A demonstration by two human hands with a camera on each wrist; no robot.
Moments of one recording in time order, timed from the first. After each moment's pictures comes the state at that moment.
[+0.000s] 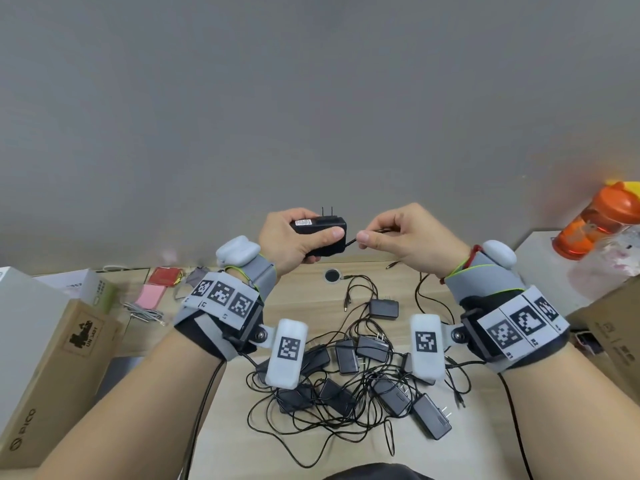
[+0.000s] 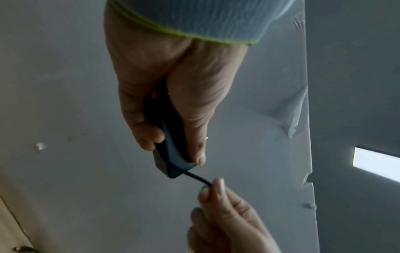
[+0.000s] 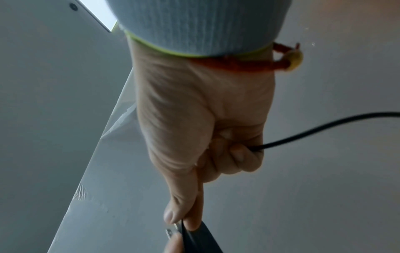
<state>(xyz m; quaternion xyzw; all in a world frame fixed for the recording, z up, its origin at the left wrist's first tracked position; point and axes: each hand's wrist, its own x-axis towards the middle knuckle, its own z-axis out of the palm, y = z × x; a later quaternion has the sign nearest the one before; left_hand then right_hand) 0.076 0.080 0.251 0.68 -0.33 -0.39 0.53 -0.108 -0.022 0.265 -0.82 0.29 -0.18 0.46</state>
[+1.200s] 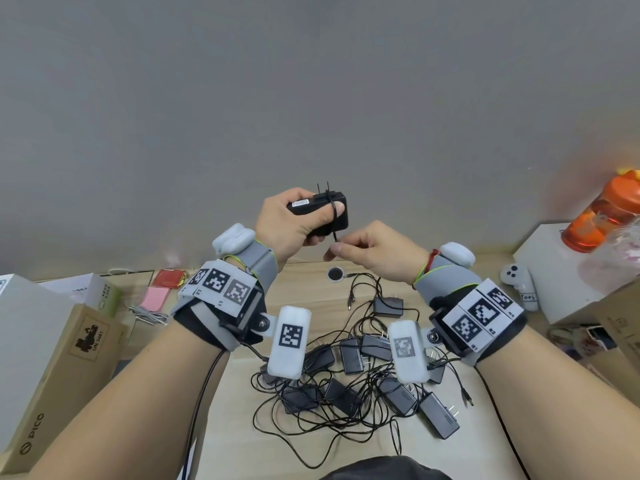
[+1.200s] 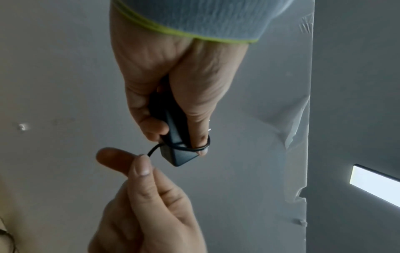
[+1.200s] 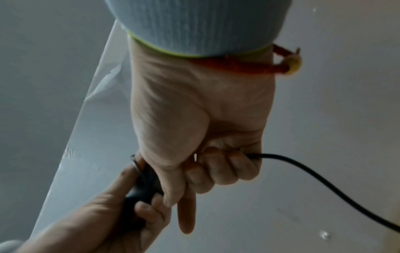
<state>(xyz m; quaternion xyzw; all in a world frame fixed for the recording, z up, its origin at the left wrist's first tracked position) 0.075 0.065 0.265 0.65 -0.33 -0.37 0.57 -0.080 -0.017 0.237 -0.84 0.24 -0.10 0.48</state>
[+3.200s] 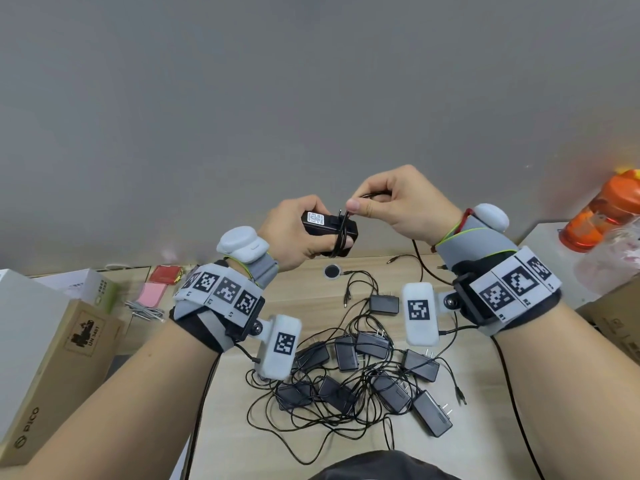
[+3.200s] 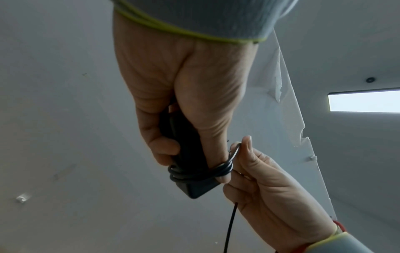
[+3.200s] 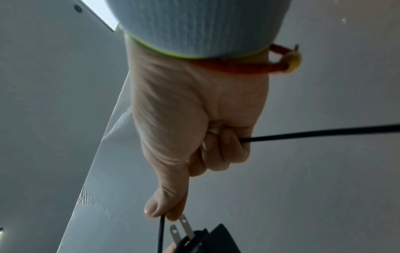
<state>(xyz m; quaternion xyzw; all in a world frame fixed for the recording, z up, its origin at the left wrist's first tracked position) 0.074 0.065 0.257 0.70 -0.50 -0.32 0.39 -0.093 -0.054 0.278 -0.82 0.24 -0.22 0.48</state>
